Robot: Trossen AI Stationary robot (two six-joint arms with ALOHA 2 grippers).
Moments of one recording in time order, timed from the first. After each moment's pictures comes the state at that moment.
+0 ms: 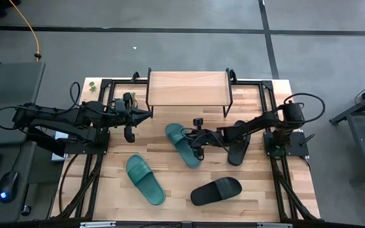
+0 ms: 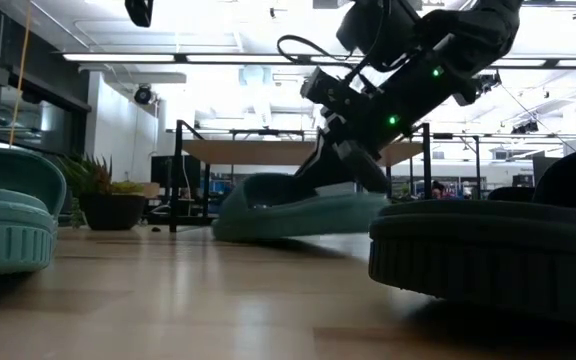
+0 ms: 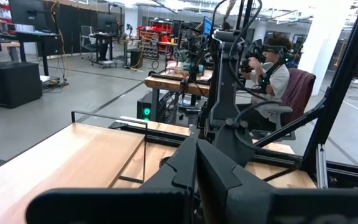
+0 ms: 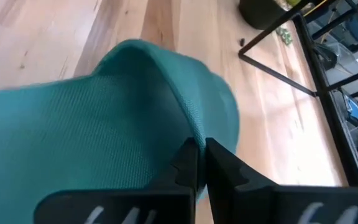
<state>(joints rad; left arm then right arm) 0.03 0.75 0.65 0.10 -0.27 -0.10 0.10 1.80 0.87 0.30 0.39 -0.40</state>
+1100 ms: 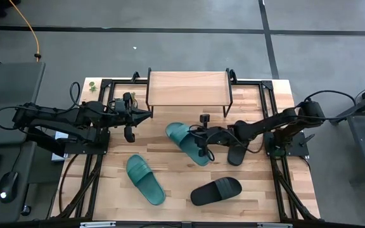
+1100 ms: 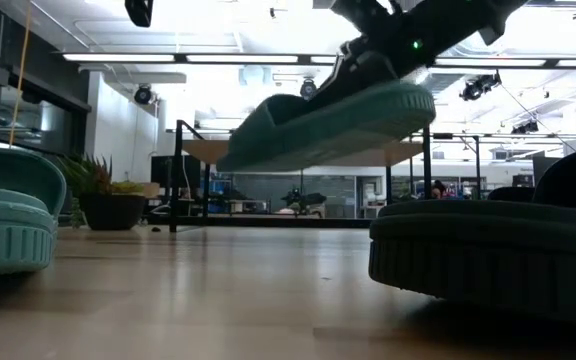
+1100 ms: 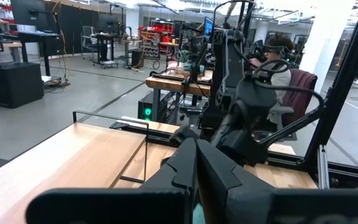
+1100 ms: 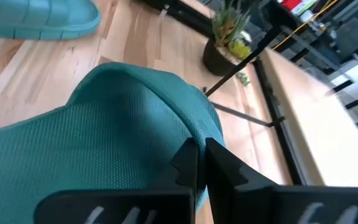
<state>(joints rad) 0.03 0.75 0.65 0.10 -0.27 -0.10 0.16 1.56 0.87 0.20 0.45 -0.40</state>
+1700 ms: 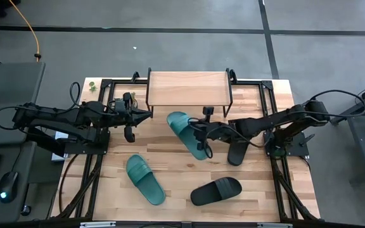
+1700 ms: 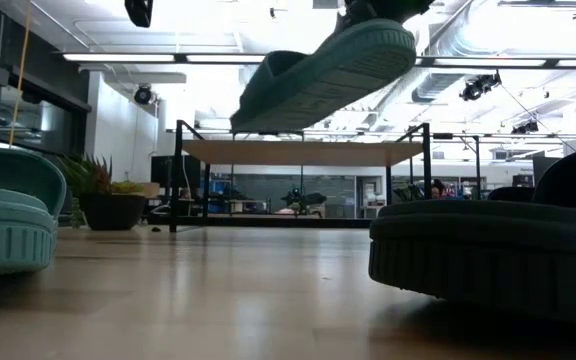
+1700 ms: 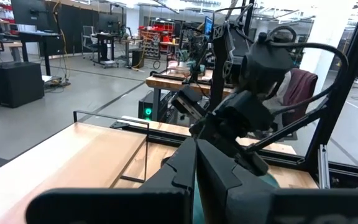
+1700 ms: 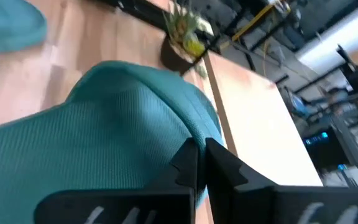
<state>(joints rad) 0.03 0.75 0.65 0.10 -0.27 -0.10 0.17 1.51 1.08 -0.12 0.61 -0.34</state>
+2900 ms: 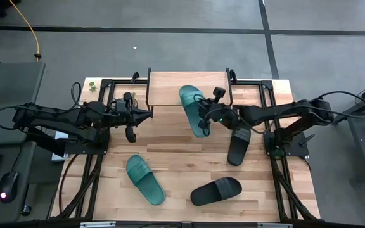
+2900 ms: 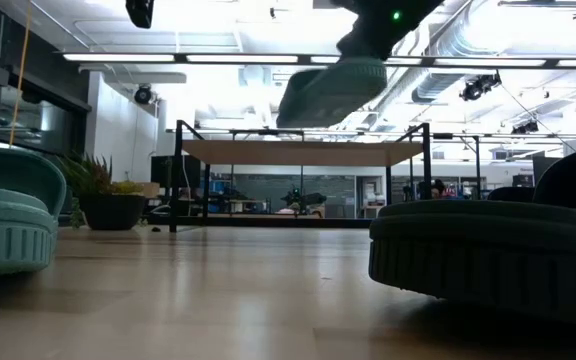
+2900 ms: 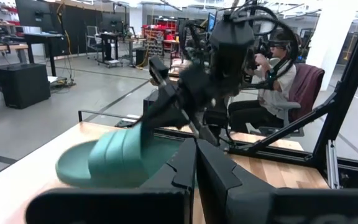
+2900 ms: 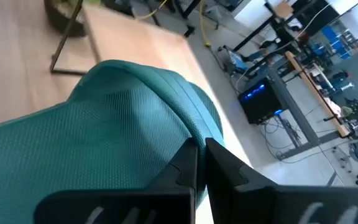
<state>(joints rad) 0.03 0.76 0.65 0.10 -0.29 -0.08 0.00 1.43 1.08 -0.16 0.76 -0.34</state>
